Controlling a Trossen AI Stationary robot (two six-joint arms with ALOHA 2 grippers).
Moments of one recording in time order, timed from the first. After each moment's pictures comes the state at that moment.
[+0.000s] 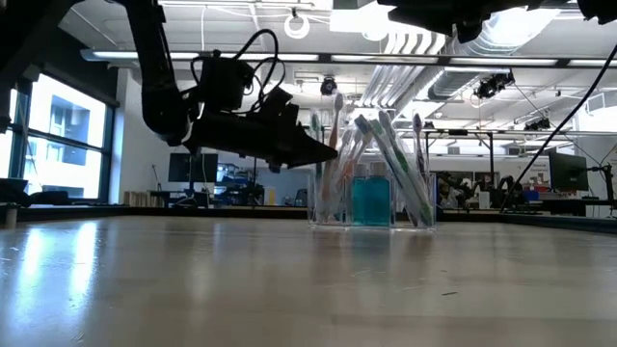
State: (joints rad) left arm 0.30 1.93 0.74 1.15 0.13 -0.09; right arm 0.47 1.36 0.58 0.85 0.89 -0.21
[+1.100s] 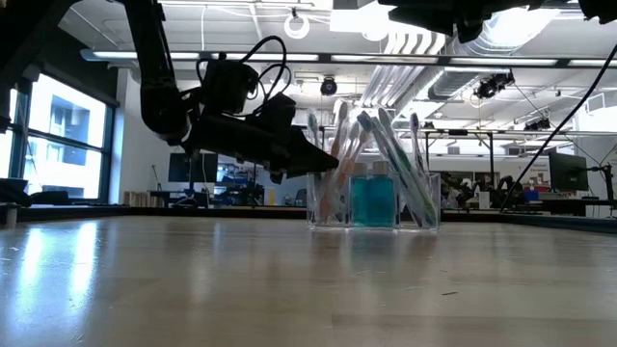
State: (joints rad) left arm 0.28 1.94 0.74 1.06 0.20 -0.17; right arm 0.47 1.36 0.58 0.84 0.88 -0.21
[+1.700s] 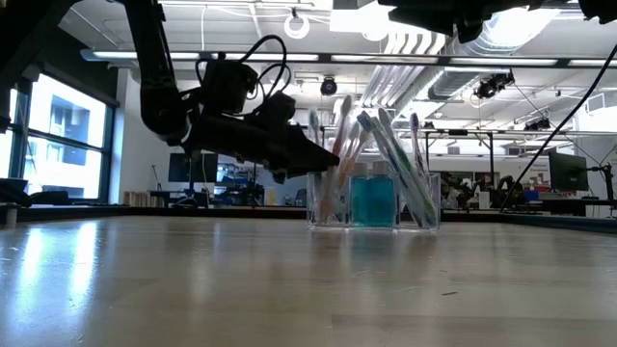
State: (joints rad) left arm 0.28 1.93 0.74 1.07 0.27 -0.16; right arm 0.47 1.36 0.58 0.84 0.88 -0.21
